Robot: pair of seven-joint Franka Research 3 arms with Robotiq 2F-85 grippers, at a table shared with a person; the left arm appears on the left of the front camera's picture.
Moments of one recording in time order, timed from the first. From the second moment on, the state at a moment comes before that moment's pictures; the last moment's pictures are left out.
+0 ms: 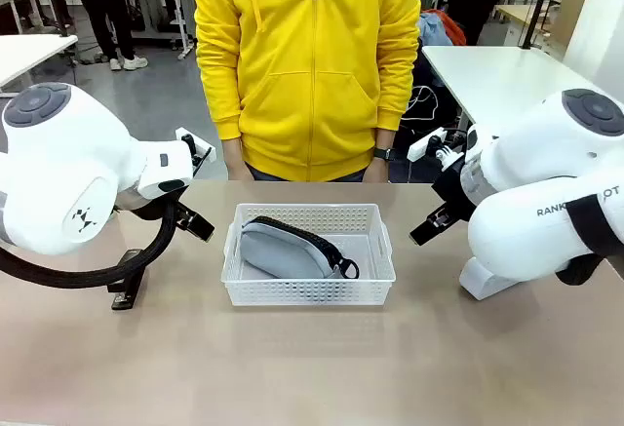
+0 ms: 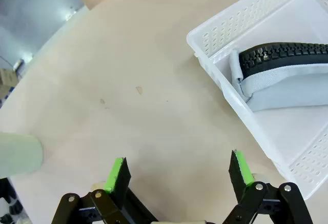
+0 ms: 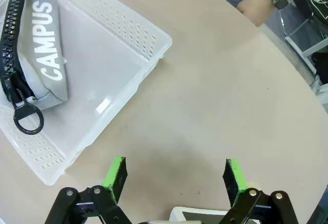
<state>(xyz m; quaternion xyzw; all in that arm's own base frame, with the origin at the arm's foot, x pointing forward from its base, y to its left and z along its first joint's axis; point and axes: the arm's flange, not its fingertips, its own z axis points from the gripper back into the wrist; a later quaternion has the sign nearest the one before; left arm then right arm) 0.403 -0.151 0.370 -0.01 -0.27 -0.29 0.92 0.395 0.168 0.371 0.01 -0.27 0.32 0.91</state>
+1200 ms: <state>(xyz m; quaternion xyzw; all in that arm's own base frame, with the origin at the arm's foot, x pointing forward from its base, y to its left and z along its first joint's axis) 0.403 -0.151 0.370 -0.01 -0.27 -0.29 0.92 0.395 0.168 0.370 0.01 -0.27 0.32 0.91</state>
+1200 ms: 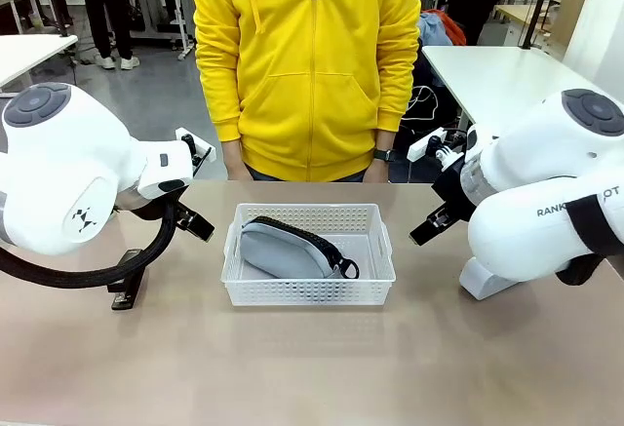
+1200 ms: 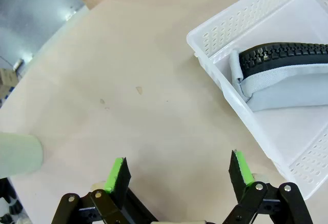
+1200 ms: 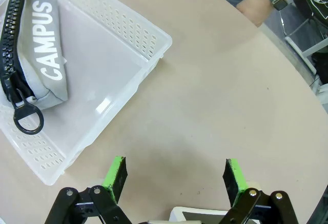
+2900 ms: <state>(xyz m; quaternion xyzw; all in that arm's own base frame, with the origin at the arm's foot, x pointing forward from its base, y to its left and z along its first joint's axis) 0.319 -0.007 0.506 -0.50 -0.18 -0.23 0.81 0.333 0.014 0.509 0.47 -0.14 0.14 0.86</state>
